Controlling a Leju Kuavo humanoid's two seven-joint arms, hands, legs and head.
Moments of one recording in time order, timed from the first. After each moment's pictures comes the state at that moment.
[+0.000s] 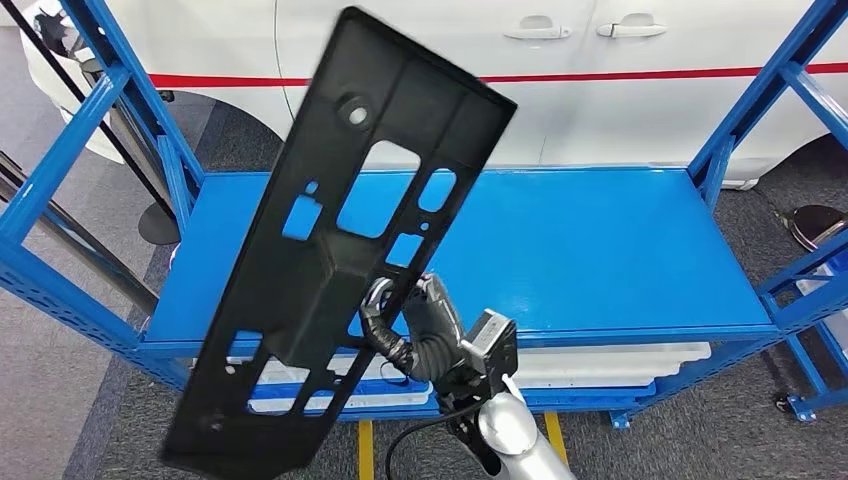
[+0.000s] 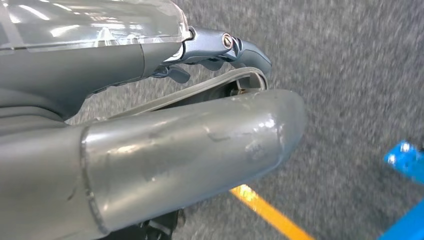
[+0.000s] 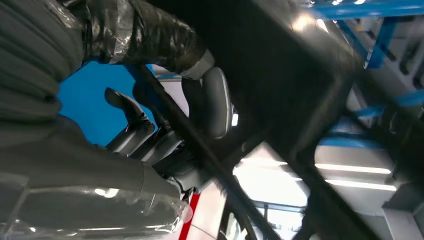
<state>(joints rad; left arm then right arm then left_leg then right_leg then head) -0.14 -0.13 1.18 -0.28 -0.59 0.20 -0.31 -0.24 0.18 0.58 -1.60 -0.05 0.00 -0.35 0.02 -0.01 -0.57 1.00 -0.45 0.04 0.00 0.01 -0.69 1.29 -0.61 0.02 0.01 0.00</state>
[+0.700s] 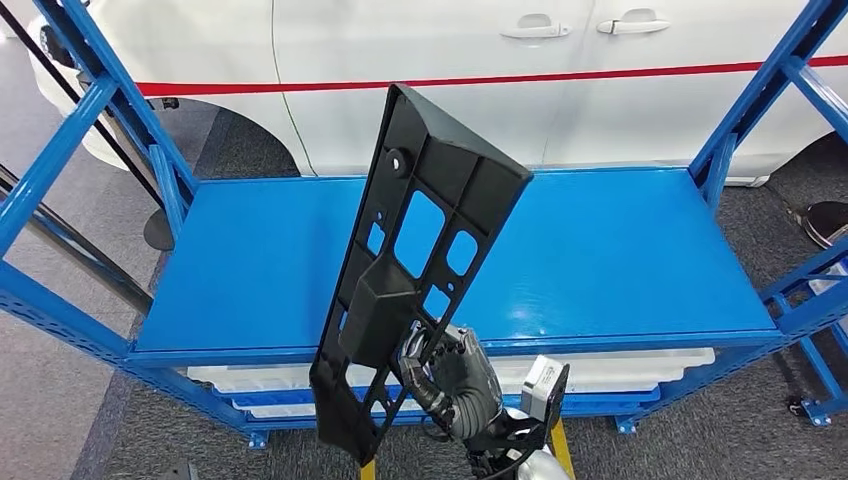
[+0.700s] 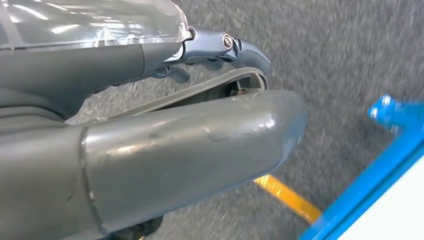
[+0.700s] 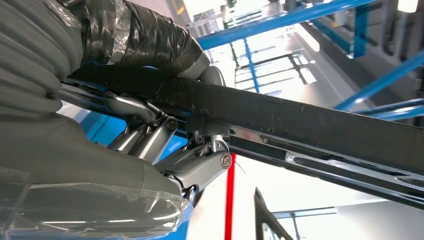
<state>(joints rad) -0.24 -0.18 1.14 -0.26 -0.58 0.30 -0.27 -0.04 0.08 0.59 -1.72 -0.26 0.06 -0.35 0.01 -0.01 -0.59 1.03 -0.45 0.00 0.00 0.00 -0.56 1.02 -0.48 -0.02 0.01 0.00</state>
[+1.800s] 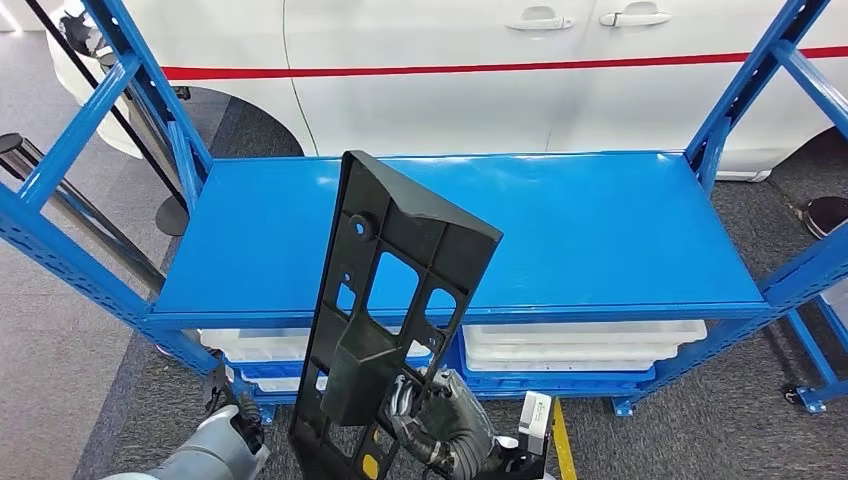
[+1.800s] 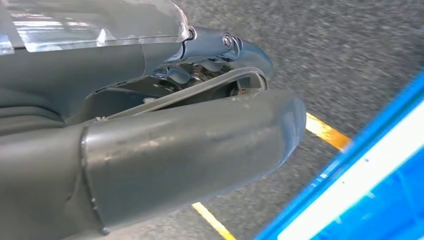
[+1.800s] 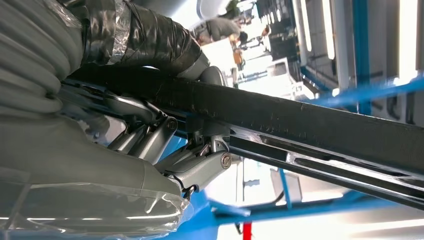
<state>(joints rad) -0.57 -0.20 1.10 -0.23 -0.63 0.41 0.21 0.02 0.04 0.59 -1.63 -0.27 0.30 -0.43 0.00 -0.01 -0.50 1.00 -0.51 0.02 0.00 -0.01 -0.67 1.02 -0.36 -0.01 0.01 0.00</state>
